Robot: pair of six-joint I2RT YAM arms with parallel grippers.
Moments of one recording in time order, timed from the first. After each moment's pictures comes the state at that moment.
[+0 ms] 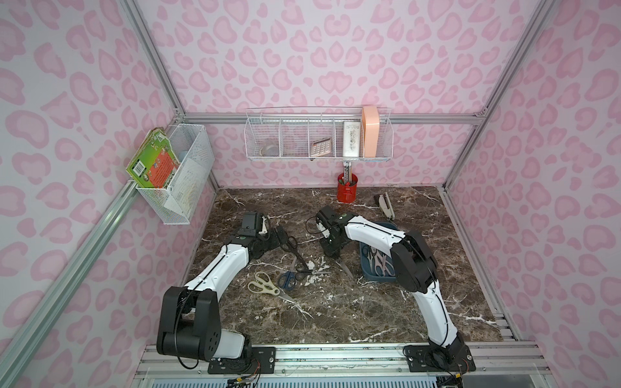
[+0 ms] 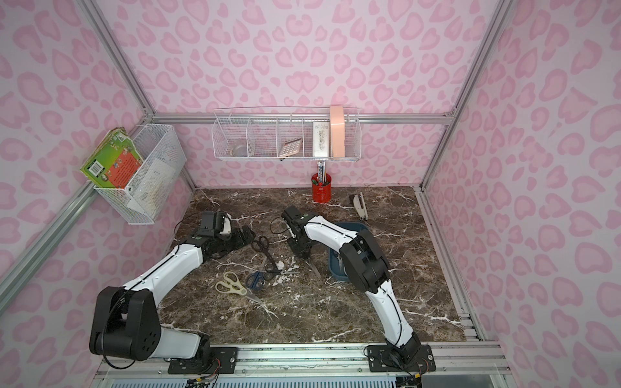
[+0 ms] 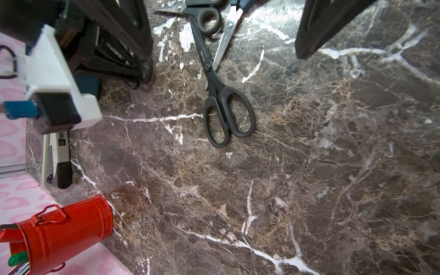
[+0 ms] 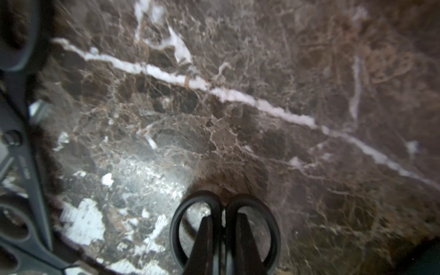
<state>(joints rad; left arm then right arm) -0.12 1.43 0.92 -0.37 0.18 -0.57 0.76 2.25 1.83 -0.84 0.02 0.16</state>
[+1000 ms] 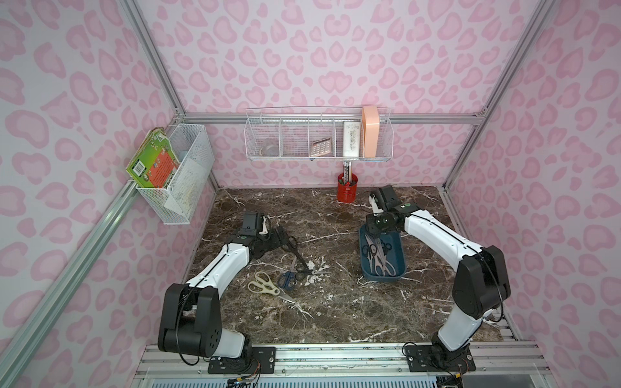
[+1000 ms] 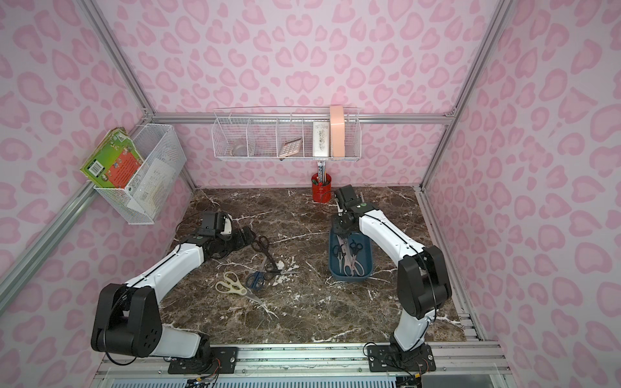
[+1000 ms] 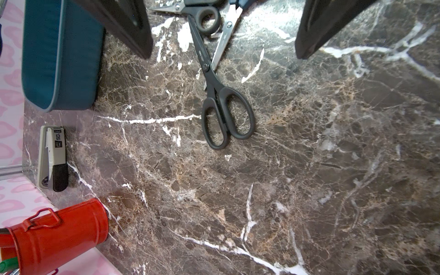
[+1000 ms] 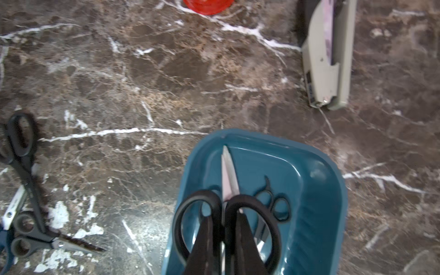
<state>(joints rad) -0.12 1.45 0.92 -0.36 0.19 -0.57 0.45 1.74 1.42 -0.70 0.07 0.23</state>
